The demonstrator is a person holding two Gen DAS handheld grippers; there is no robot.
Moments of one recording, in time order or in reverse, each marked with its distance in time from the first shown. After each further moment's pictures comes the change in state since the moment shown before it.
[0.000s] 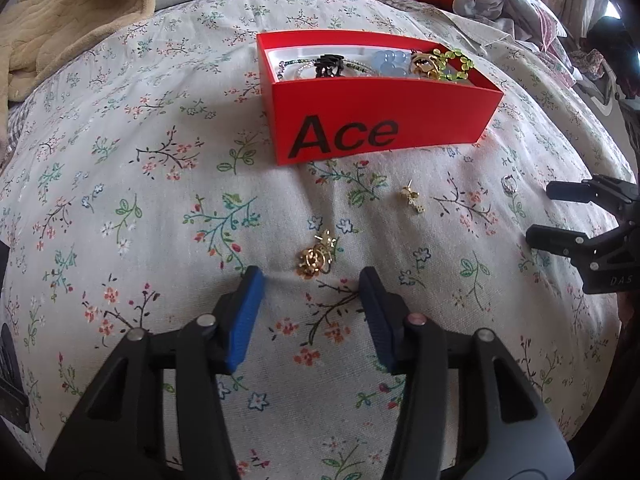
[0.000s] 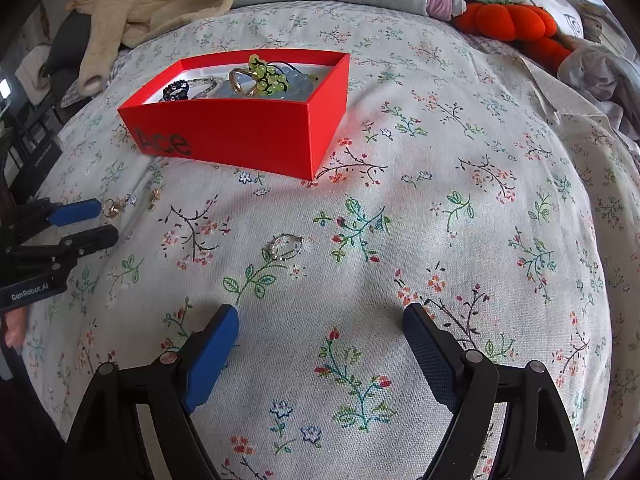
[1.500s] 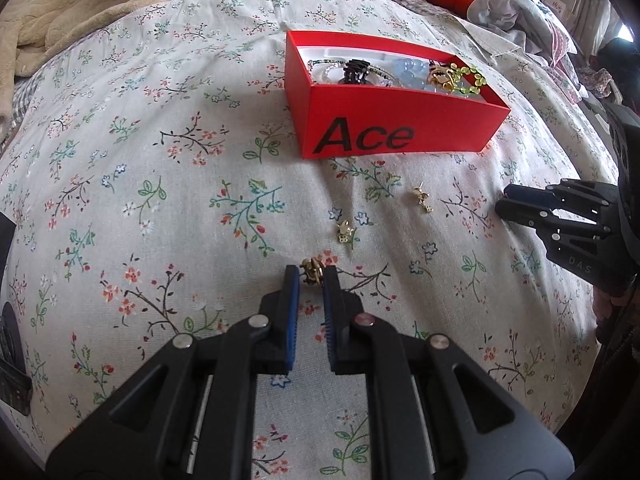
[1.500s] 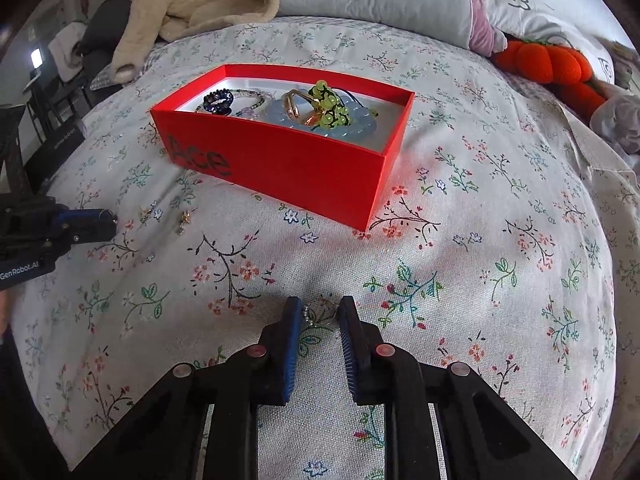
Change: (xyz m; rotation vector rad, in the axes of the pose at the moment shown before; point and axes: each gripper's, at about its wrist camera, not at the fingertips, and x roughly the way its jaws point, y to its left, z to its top) left arm -0.012 0.015 -0.001 -0.064 0.038 -0.016; right arm 0.010 0.024 0.021 -0.130 -0.073 0.041
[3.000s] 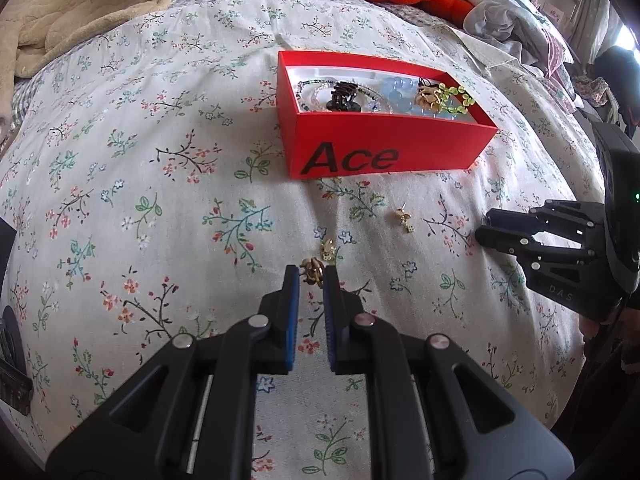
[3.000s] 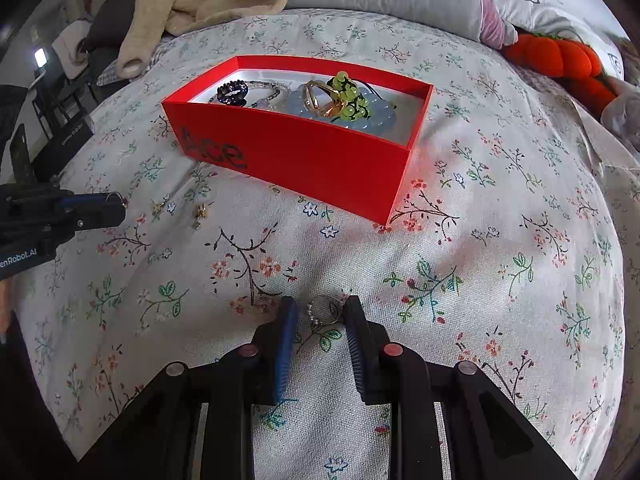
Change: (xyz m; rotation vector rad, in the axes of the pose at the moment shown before) left arm -0.009 -0.006 0.008 -0.015 -0.025 -0.019; right arm 0.003 0.006 0.000 -0.001 0.032 0.041
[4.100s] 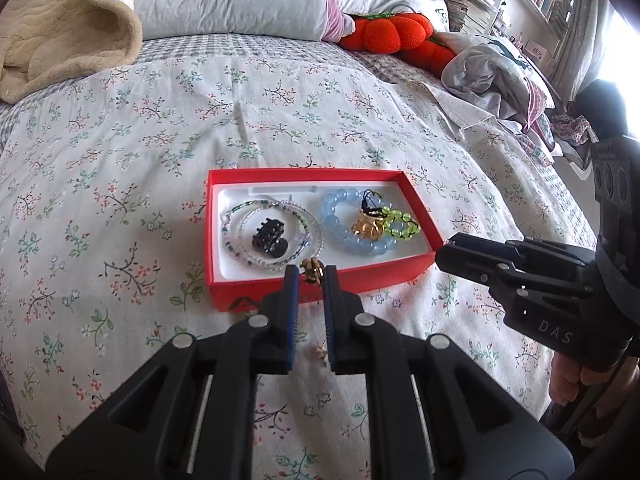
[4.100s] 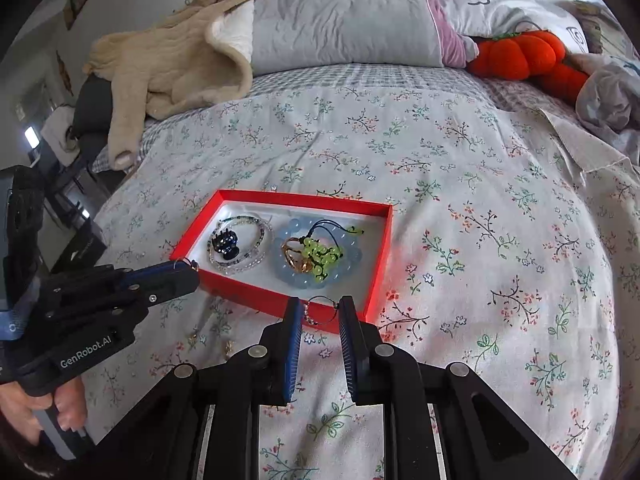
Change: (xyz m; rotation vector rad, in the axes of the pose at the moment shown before) left arm -0.004 -0.034 0.076 -0.025 -0.140 -0.099; right arm -0.047 -0.032 0.064 0.210 -0.158 0.066
